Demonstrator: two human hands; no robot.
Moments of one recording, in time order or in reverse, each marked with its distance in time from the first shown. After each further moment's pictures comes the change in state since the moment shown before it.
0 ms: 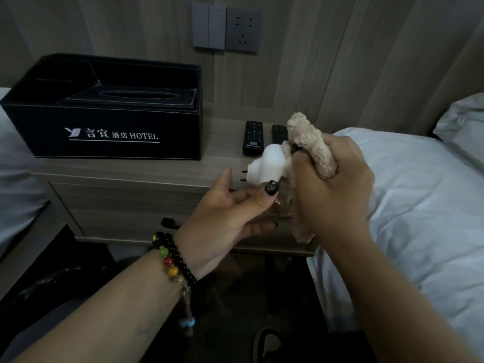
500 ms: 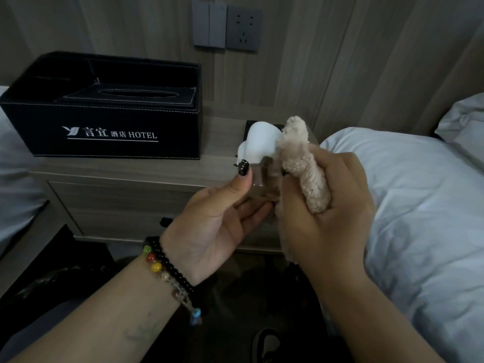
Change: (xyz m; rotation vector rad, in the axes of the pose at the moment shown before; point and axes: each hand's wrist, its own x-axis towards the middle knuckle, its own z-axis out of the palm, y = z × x) left_hand -0.006 0.005 0.000 -0.304 -0.095 0.011; right_hand -0.031 -0.012 -0.004 0.008 0.091 -0.175
